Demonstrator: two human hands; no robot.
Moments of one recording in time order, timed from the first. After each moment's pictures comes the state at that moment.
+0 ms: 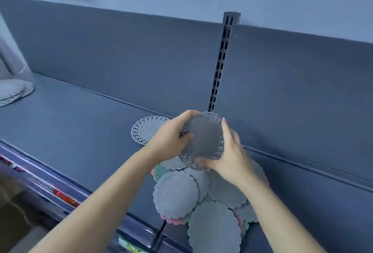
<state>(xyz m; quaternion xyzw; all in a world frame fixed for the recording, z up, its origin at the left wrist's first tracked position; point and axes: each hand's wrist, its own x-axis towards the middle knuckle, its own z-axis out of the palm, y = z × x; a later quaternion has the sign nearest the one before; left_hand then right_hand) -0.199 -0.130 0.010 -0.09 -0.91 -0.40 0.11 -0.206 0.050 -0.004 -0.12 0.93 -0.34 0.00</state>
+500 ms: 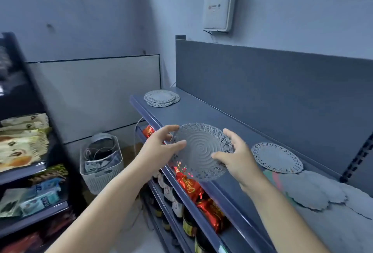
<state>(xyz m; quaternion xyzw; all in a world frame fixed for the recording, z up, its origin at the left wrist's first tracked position) 0.023 -0.321 0.035 0.29 -0.74 -0.54 0.27 -0.114 -0.182 0.018 -0.31 0.73 -0.58 0.18</state>
